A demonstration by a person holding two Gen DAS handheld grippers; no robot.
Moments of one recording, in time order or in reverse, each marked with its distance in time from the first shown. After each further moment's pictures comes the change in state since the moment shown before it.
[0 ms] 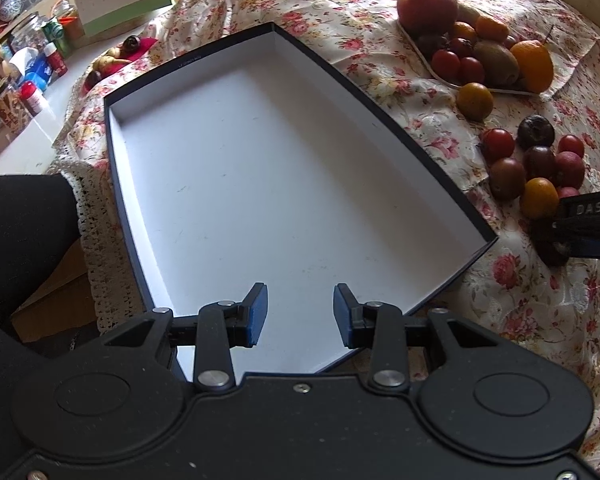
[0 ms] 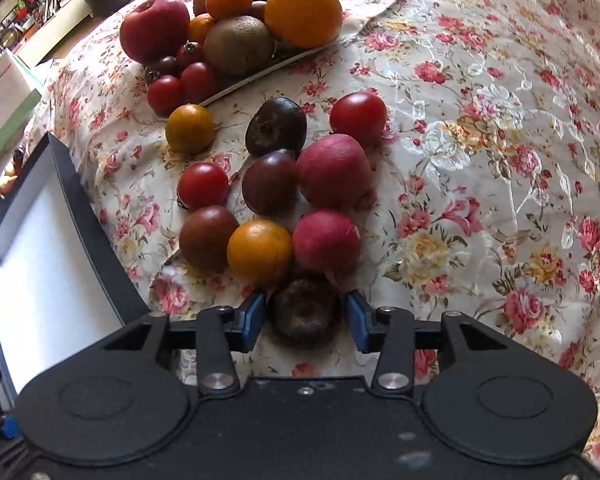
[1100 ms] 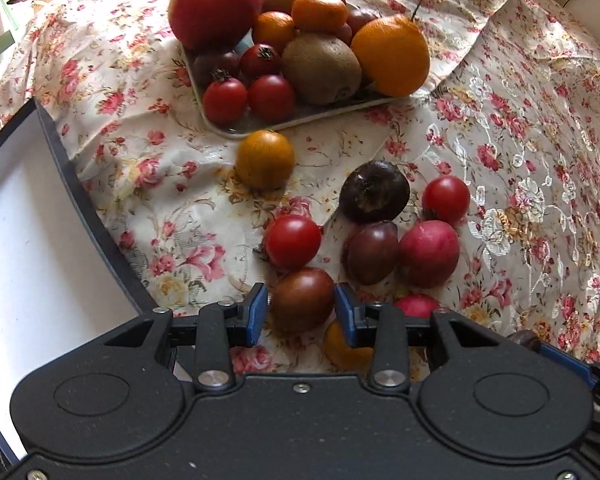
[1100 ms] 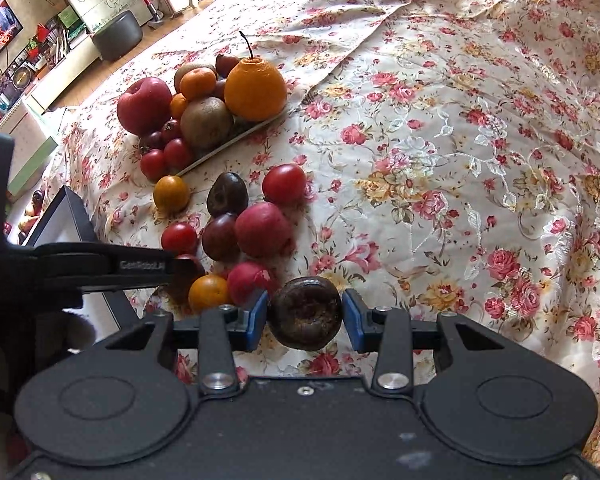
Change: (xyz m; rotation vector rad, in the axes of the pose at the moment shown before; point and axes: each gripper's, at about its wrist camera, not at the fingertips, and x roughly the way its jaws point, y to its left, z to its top) left arm 0.052 -0.143 0.103 0.170 0.132 -0.208; right arm -0.060 -0.063 0.005 0.041 -0.110 0.062
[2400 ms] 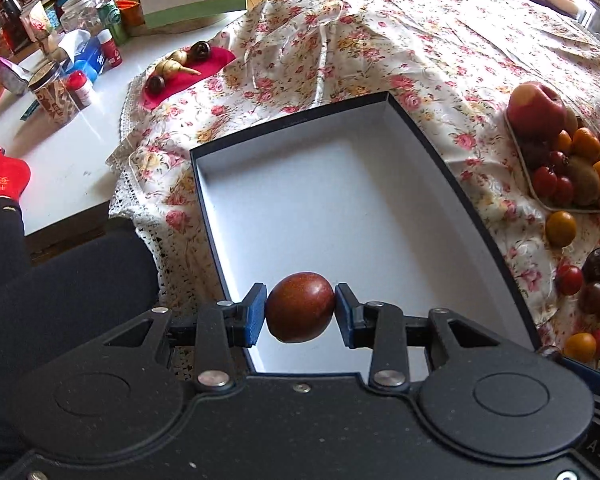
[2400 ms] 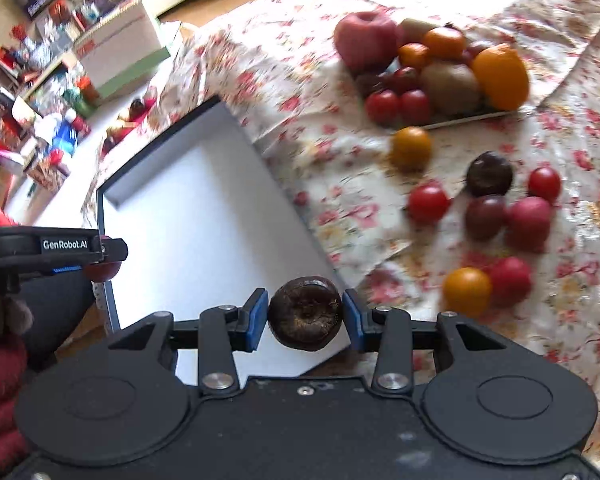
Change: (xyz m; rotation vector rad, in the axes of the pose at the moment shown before) left arm -0.083 0.210 -0.073 -0.347 -0.152 0.257; right arm 0.027 0.174 -0.030 -0.288 0.095 0.155
